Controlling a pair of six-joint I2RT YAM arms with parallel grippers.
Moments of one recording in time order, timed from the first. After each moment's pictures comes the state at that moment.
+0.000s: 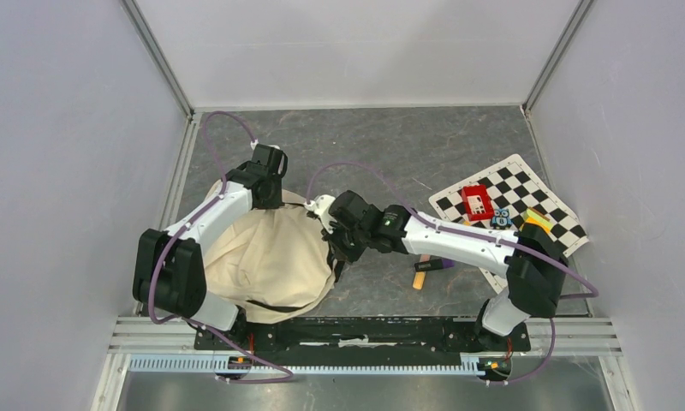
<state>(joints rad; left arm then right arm) -0.30 1.49 1.05 -0.59 -0.25 -0.28 1.06 1.61 1.21 -0.51 -0.09 0.12</state>
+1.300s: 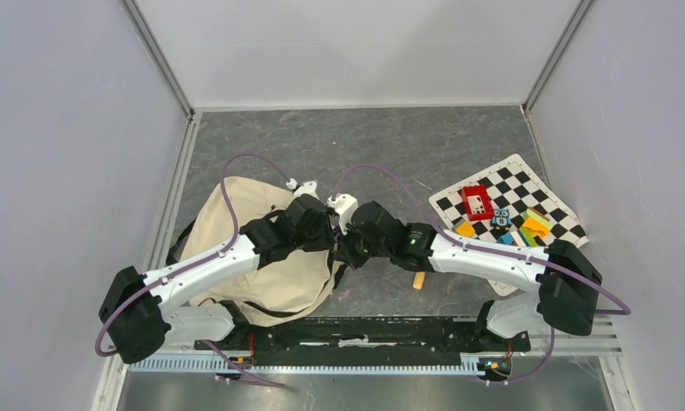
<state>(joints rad) -0.84 1.18 0.80 -0.44 -0.19 -0.79 1.08 1.41 0.95 -0.20 -0.06 0.31</state>
